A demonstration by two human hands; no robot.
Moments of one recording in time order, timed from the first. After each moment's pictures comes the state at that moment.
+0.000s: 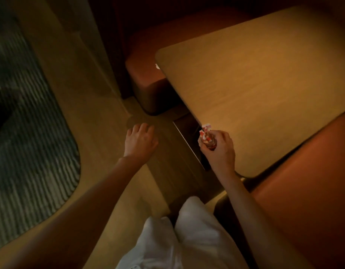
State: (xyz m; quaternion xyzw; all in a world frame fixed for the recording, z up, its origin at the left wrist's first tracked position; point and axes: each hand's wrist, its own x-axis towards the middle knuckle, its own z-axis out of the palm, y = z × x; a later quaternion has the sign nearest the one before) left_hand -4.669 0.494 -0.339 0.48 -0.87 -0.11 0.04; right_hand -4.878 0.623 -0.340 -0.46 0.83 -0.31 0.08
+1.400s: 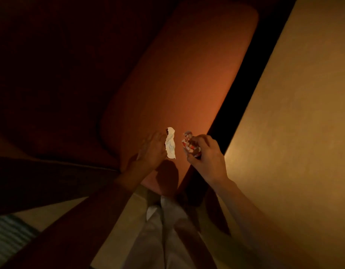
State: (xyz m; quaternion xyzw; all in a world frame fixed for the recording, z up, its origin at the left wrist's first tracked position) left_hand -4.940 -0.234 -0.464 0.22 -0.96 -0.14 -0.12; right_hand -5.020 -0.060 -0.433 -0.32 0.91 -0.25 0.11
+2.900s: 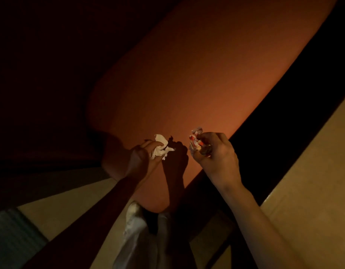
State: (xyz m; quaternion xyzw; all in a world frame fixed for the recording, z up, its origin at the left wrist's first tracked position) left_hand -4.942 -0.257 -0.614 0.36 -0.84 -0.39 0.09; right_hand -5.105 -0.117 -0.531 -0.33 0.89 -0.25 0.20
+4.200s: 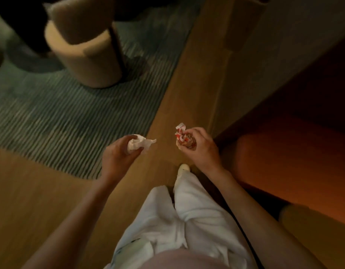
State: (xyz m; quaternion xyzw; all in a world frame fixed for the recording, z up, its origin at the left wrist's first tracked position) left_hand -4.396 0.186 -0.351 0.81 -0.46 -0.16 0.32; right_hand -4.604 0.044 -0.334 -0.82 0.45 -0.14 0.31
